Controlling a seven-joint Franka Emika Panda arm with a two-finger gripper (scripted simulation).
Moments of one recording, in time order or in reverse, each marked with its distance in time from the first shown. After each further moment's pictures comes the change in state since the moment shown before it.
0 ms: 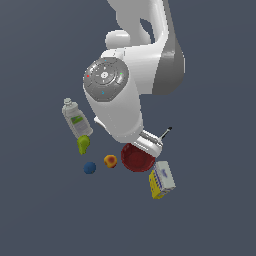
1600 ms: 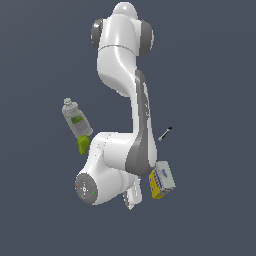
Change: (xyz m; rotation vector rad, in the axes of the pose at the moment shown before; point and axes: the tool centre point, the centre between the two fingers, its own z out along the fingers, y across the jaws) arm 0.069 -0.041 0.143 -0.034 -0.405 0.839
